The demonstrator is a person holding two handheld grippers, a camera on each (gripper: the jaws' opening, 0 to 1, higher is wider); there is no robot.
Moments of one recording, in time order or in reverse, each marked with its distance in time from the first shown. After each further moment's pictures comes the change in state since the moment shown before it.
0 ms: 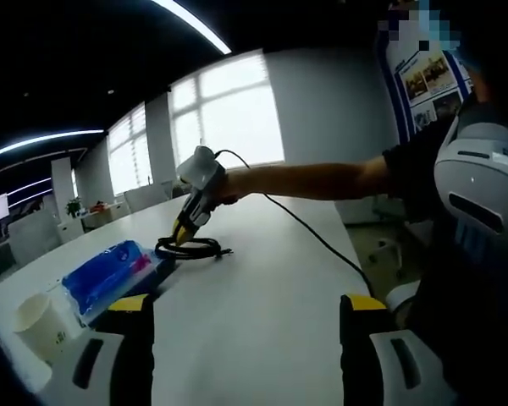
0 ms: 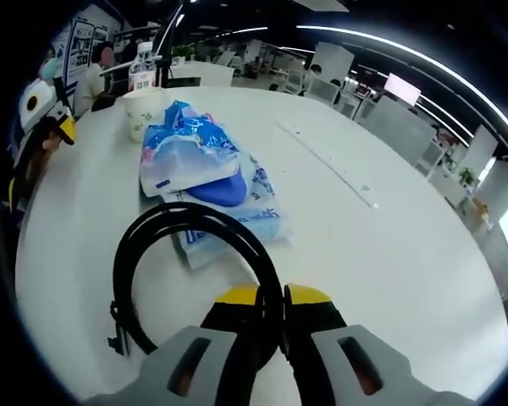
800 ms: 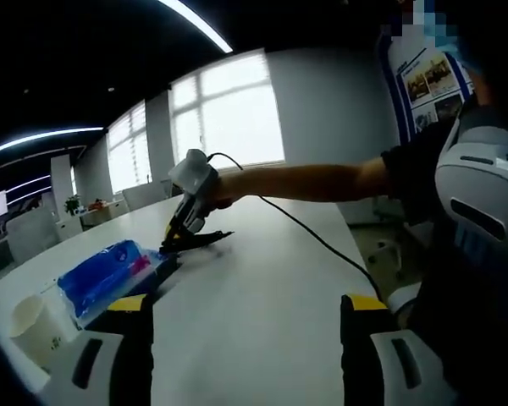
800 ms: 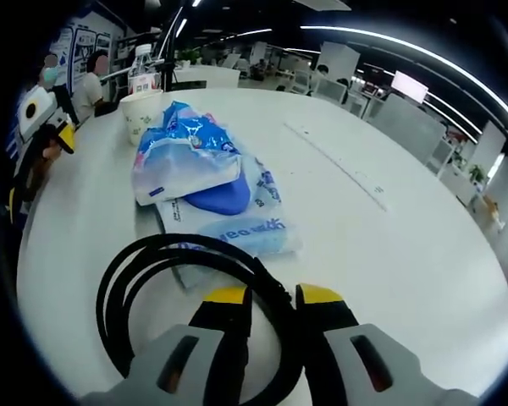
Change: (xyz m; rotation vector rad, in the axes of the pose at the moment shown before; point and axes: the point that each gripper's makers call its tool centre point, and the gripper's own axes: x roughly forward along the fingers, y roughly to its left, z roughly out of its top) left arm 0.011 0.007 -0.001 -0.010 0.008 -0.005; right arm 0.027 0.001 0.006 0.004 0.000 0.047
